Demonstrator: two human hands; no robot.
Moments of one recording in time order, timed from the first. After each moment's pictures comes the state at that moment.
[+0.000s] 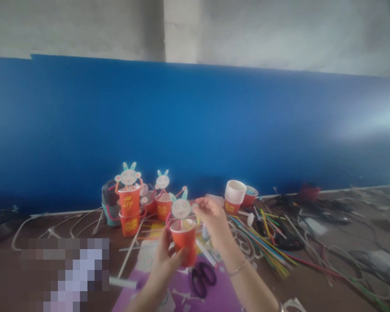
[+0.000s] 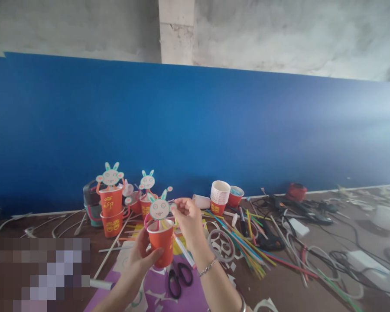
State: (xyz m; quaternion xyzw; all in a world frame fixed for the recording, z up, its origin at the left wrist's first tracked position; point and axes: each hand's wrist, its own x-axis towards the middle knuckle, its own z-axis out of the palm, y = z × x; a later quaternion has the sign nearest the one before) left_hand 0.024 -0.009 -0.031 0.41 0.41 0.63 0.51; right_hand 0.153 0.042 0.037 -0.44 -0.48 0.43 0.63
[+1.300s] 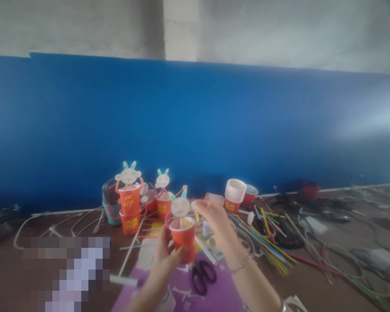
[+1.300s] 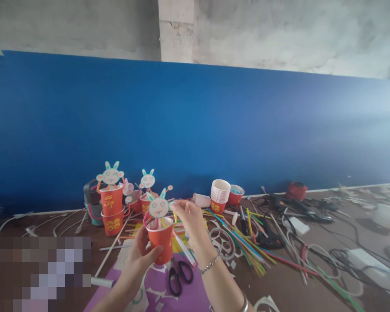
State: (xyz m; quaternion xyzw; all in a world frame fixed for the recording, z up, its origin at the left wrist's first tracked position) left_hand 0.022 -0.004 -0.039 0.41 0.41 0.64 0.51; right_hand 0.158 0.033 0.051 -0.51 -0.46 0.45 0.57
